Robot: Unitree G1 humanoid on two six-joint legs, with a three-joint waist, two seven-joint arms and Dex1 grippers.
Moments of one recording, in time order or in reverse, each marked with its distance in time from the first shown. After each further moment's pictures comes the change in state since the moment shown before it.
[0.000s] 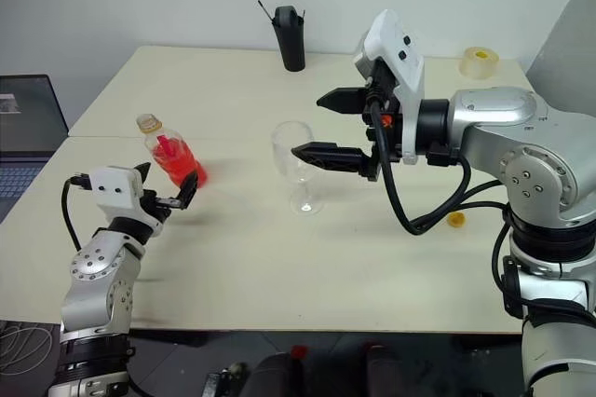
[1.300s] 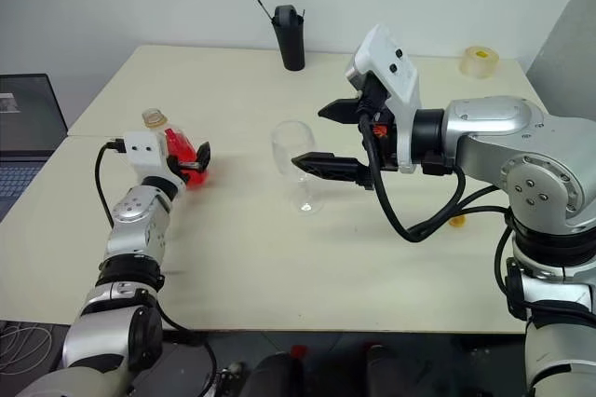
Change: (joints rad) left arm -0.534 0.008 -0.047 0.859 0.078 -0.293 0.018; right arm 0.009 -0.022 0.014 -0.054 0.078 0.063 -0.114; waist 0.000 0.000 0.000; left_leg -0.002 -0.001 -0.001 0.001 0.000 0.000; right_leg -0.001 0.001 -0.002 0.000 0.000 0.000
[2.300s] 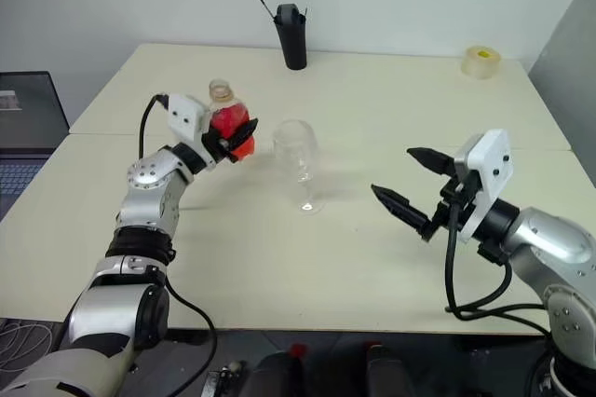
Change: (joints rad) left arm -0.148 -0.001 -0.180 -0.120 0.026 -0.035 -0.395; right arm 0.836 0.019 -0.307 -0.339 -0.097 -0.434 -0.098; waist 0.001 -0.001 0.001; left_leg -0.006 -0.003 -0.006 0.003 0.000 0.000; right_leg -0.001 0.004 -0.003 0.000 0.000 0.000
